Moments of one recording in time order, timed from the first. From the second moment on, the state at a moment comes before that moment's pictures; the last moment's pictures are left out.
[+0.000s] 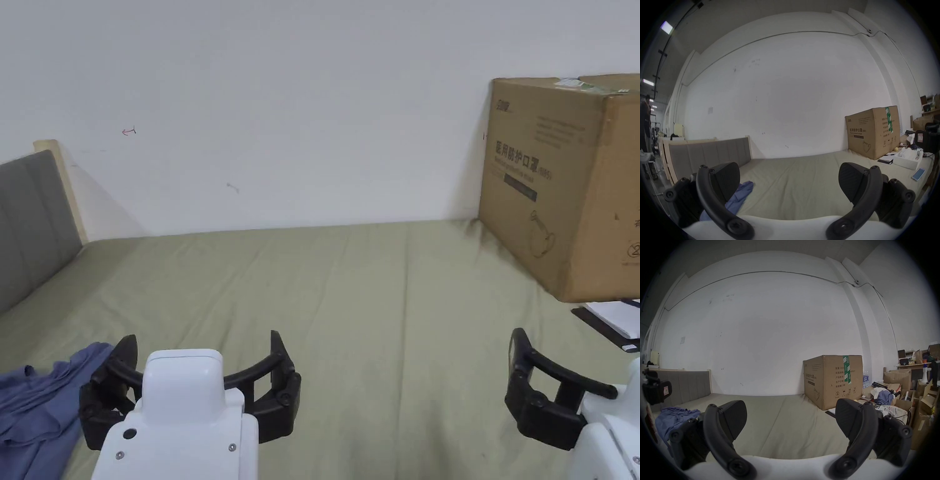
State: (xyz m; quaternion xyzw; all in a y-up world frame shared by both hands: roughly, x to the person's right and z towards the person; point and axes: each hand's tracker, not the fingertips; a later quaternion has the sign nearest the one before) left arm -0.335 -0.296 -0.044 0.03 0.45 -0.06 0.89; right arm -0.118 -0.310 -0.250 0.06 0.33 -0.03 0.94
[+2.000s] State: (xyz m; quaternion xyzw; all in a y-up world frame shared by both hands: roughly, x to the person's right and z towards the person) left arm -0.546 -0.235 0.173 -0.12 0.66 0.06 0.74; right arm -0.319 -0.286 -0.153 -0.01 0.65 0.03 0.76
